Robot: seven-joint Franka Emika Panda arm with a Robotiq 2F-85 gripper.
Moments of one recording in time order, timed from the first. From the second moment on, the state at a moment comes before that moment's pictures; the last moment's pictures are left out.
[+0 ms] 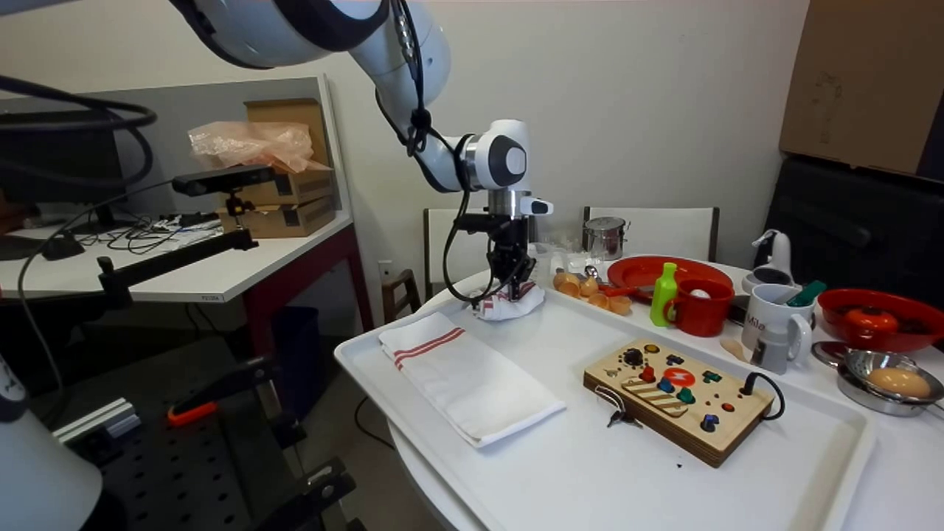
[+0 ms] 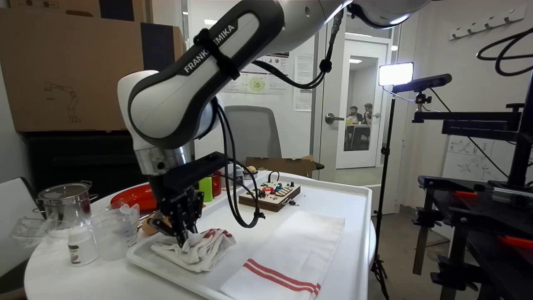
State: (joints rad) arm 0.27 1.24 -0.04 -1.06 -0.09 2.13 0.37
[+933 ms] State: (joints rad) arm 0.25 1.25 -0.04 -0.99 -0.09 2.08 0.35
